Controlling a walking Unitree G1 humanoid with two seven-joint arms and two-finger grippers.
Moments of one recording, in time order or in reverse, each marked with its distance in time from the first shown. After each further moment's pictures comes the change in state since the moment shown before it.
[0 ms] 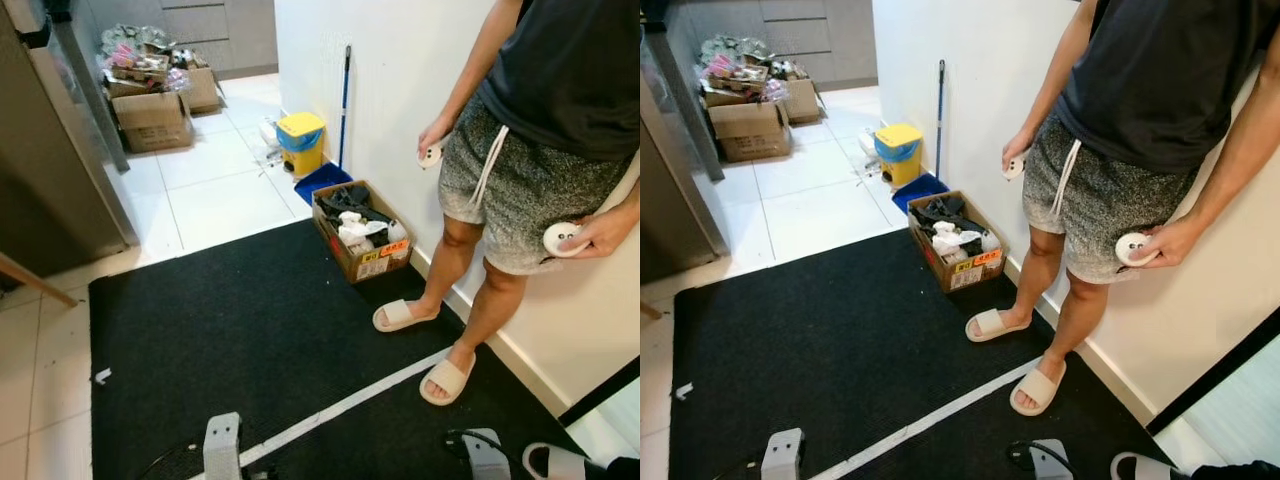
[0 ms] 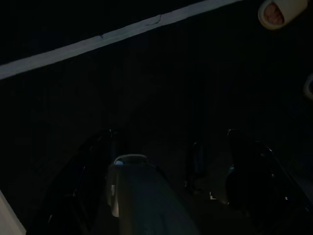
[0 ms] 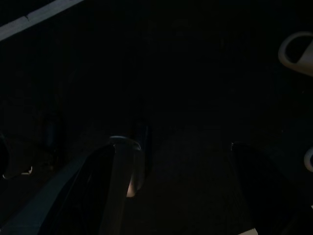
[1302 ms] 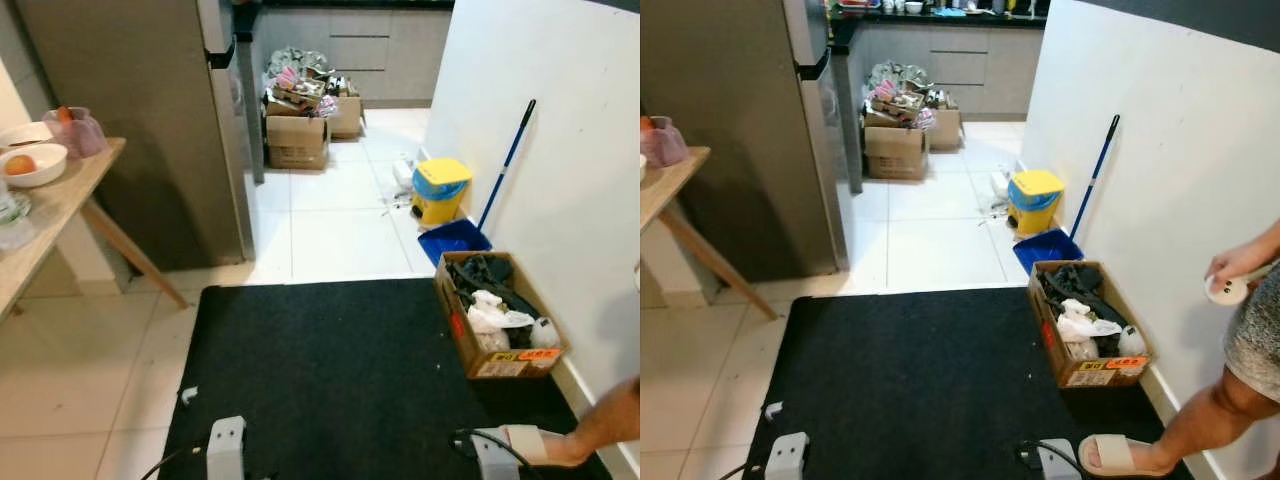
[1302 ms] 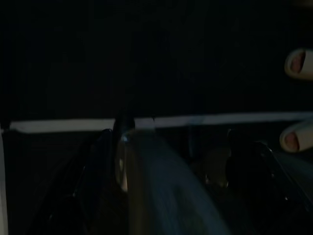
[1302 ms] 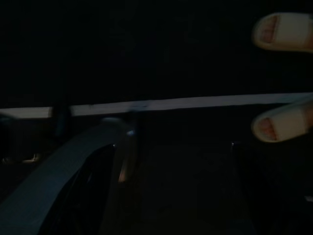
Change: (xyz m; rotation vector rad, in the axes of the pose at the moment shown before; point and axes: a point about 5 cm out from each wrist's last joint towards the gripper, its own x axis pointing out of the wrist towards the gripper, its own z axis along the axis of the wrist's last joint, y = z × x) left arm 0.000 0.000 -0.001 0.019 0.013 -0.010; right arm -0.001 0.000 -0.006 -0.001 0.009 0.006
